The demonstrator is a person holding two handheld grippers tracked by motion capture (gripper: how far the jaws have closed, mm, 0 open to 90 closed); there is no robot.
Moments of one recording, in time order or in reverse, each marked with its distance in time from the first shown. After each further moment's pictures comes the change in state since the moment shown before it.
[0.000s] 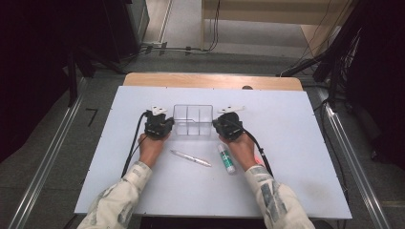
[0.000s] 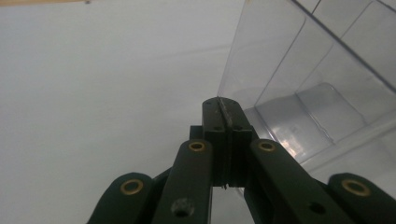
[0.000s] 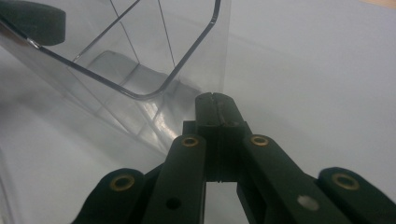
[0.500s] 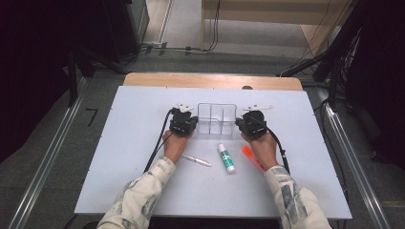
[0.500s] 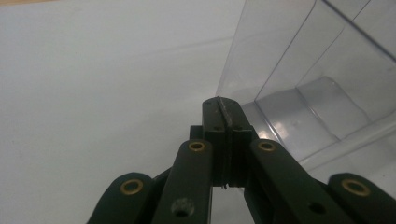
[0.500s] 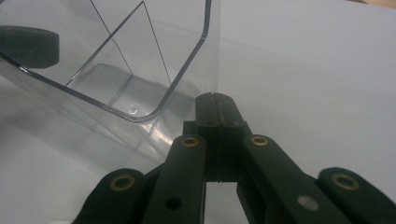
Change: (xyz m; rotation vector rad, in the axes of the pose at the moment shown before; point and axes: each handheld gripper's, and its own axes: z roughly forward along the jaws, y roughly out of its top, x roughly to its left) left arm -0.049 0.016 0.034 0.023 -0.035 0.012; right arm -0.055 -0.013 -0.025 -0.007 -0.065 0.081
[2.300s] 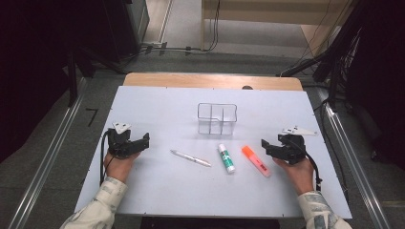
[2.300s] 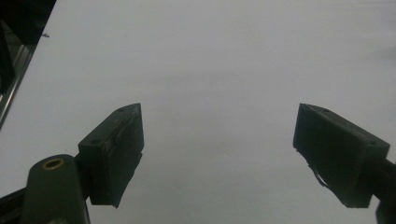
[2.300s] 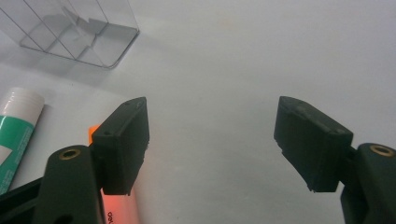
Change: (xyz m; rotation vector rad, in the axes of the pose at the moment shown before) left arm 0.106 -0.072 -0.121 -0.022 0.291 -0.123; right arm -0.056 -0.075 -0.079 -0.031 -0.069 0.068
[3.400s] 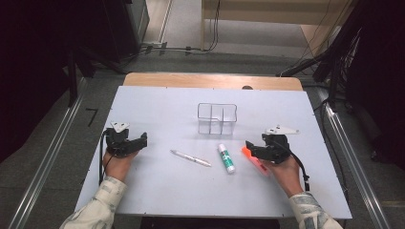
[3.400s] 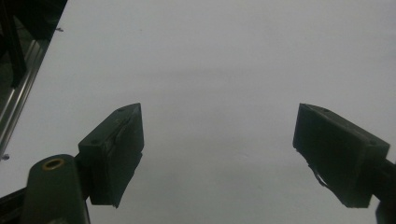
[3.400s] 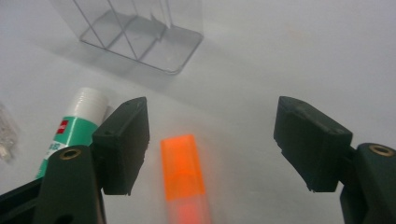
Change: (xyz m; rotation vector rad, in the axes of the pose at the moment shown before) left arm 0.006 0.000 0.005 0.013 0.035 -0.007; right arm 0.041 0.009 0.012 0.012 0.084 -0.083
